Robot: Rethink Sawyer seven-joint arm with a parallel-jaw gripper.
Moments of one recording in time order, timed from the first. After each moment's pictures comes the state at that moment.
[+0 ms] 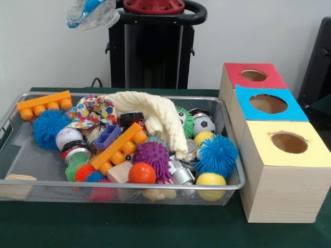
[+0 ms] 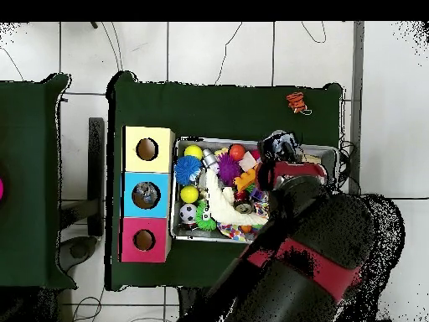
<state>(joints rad) 0.15 -0.56 -0.85 1.28 -1.45 -0.83 3.71</state>
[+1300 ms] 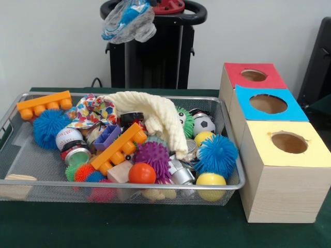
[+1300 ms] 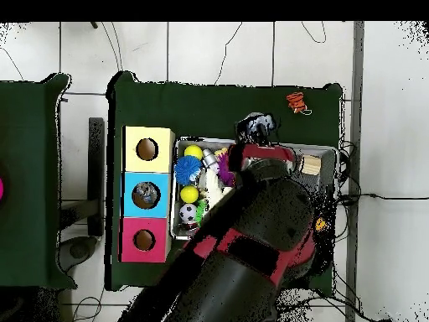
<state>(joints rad) 0.25 -0.54 -0.83 1.27 -1.38 -0.63 3.73</state>
